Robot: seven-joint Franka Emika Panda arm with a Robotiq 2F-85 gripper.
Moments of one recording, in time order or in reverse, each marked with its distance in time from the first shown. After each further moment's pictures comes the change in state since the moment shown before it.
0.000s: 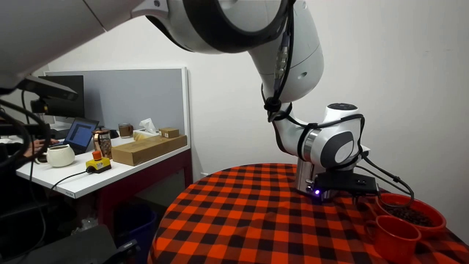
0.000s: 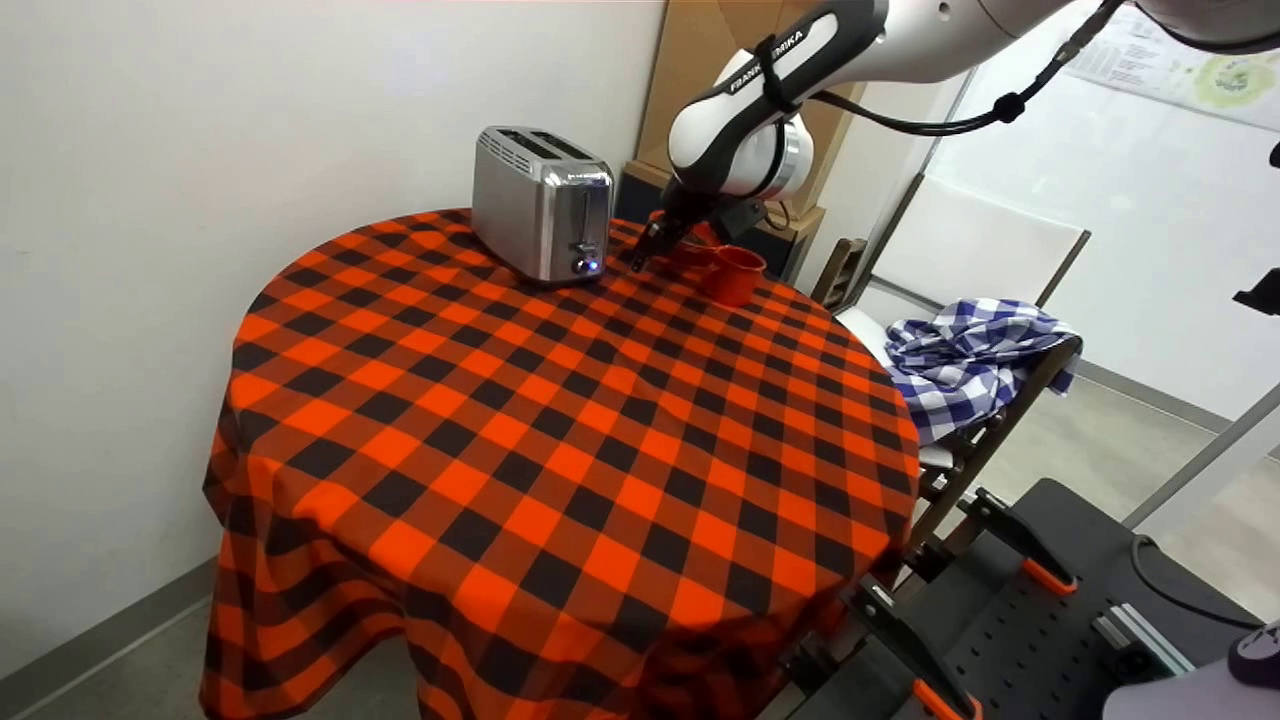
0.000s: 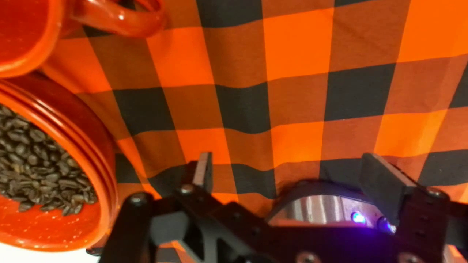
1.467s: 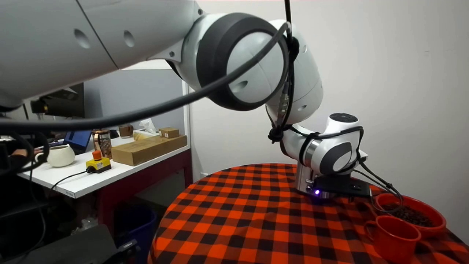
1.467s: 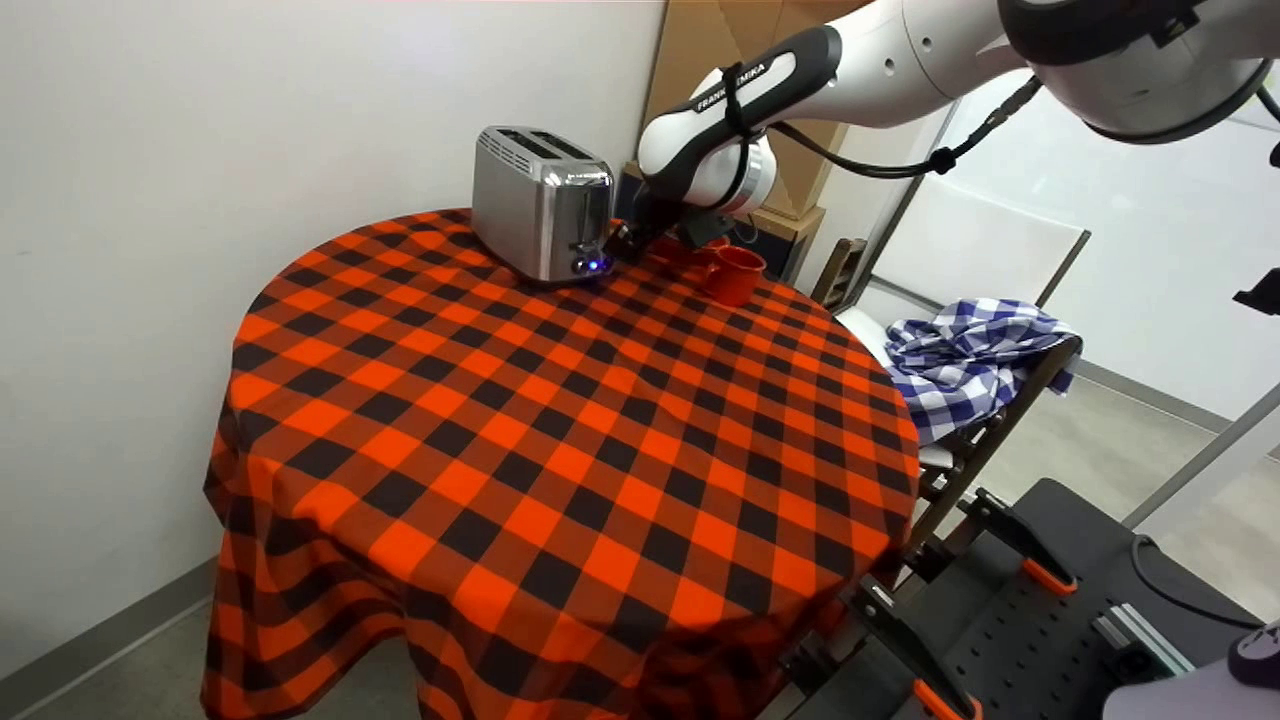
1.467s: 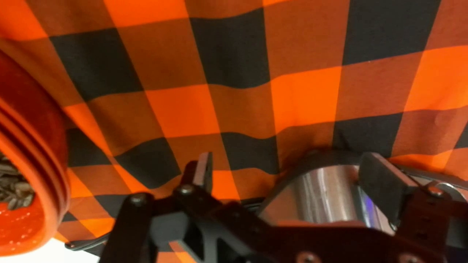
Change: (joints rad) arm 0.006 0.190 0.062 0.268 0.022 -0.044 -0.001
